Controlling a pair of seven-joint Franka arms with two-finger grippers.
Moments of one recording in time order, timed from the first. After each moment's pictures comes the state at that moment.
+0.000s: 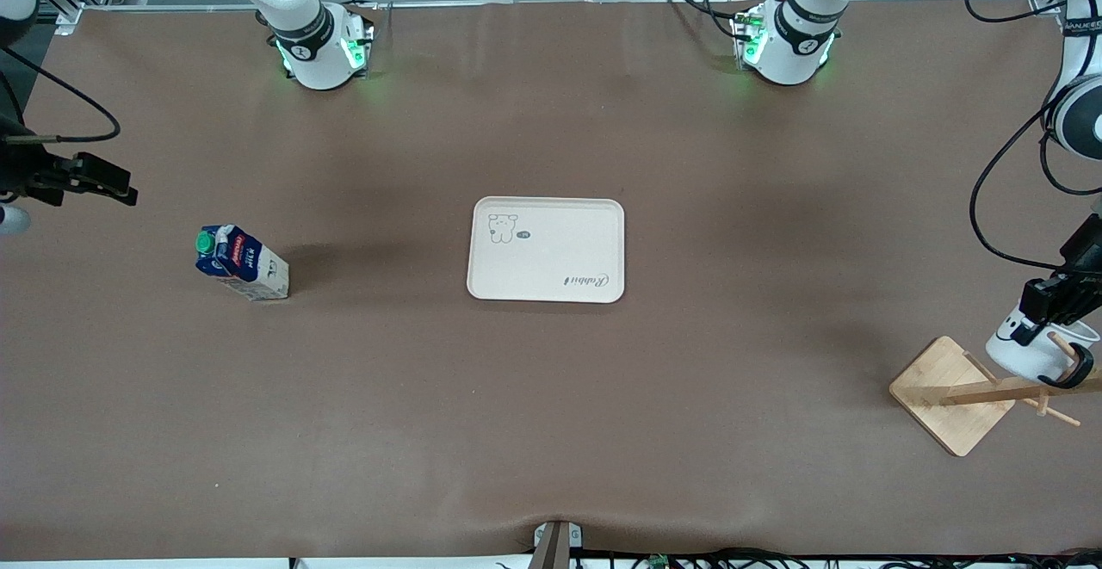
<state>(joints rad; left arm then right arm) 0.30 0.18 -0.07 -1.97 -0.85 2.59 0.73 0.10 0.07 -0.18 -1.57 -0.01 1.54 -0.07</state>
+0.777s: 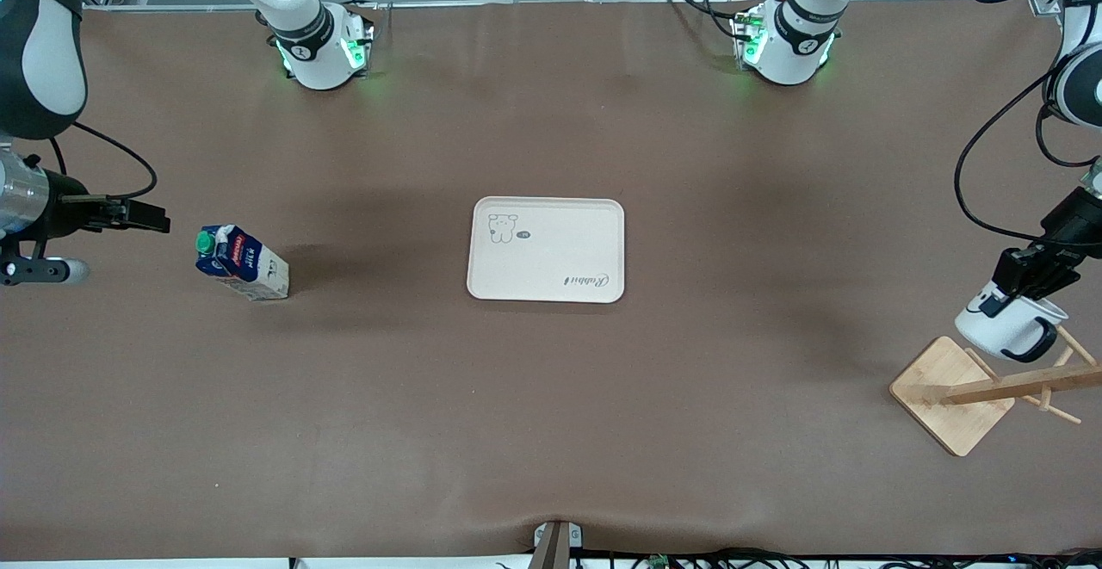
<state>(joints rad) 0.30 0.06 -0.08 -2.05 -0.85 2.43 0.69 0.09 0.19 -0.18 -1.57 -0.01 1.54 -0.07</state>
